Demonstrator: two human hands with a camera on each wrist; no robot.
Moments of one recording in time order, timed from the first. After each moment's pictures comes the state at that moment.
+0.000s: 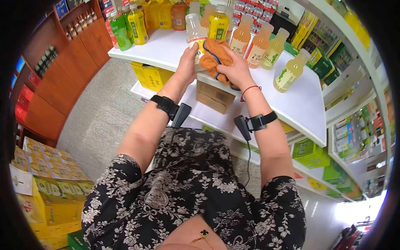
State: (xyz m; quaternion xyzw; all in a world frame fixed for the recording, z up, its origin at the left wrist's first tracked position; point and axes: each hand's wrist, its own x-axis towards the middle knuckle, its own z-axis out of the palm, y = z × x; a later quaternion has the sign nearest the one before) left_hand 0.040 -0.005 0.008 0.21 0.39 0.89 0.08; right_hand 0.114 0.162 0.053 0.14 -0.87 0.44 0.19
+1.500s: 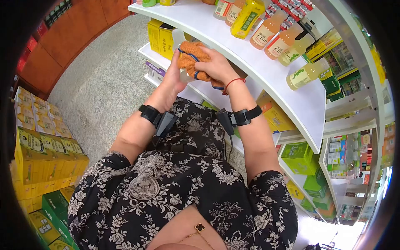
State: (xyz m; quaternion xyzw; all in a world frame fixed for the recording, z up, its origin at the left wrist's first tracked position) left_hand 0.147 -0.069 -0.078 0.04 0.29 0.95 0.10; right_hand 0.141 0.080 0.001 0.18 -0.89 0.42 -0.02
